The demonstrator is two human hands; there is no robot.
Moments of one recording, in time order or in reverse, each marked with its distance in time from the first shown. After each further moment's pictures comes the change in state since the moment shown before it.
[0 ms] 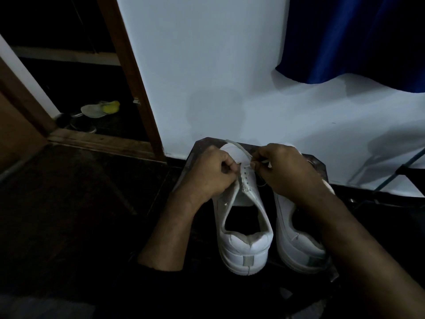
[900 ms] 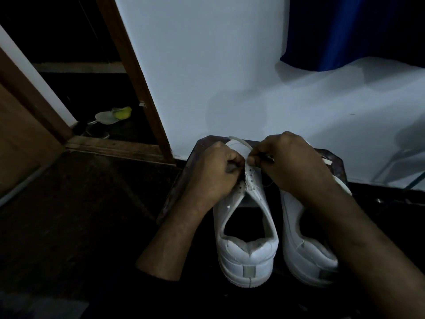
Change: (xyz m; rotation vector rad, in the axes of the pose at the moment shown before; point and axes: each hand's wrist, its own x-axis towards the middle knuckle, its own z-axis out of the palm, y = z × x) left_hand 0.008 -0.004 0.022 0.105 0.068 0.087; right_hand 0.007 0.010 0.010 0.086 0.029 0.008
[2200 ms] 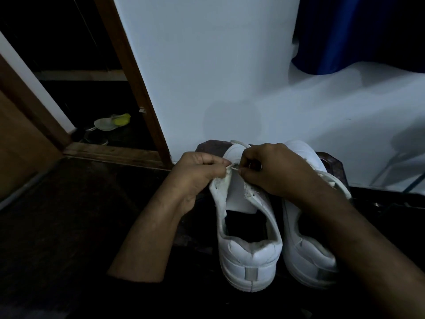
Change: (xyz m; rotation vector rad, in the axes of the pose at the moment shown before) left_hand -0.017 -0.003 -0.033 -0.701 0.010 -0.520; right_hand 0.001 -0.021 0.007 -0.001 -0.148 -0.028
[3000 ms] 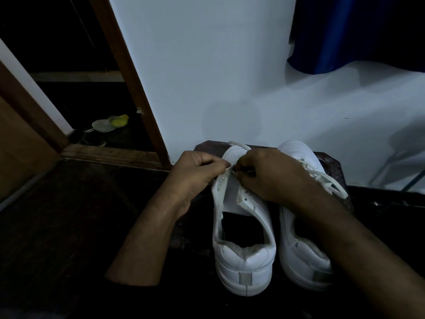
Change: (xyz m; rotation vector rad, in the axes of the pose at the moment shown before) left_hand -0.004 0.004 0.003 0.080 -0.002 0.090; right_hand -0.001 -0.003 0.008 -0.064 -0.031 0.018
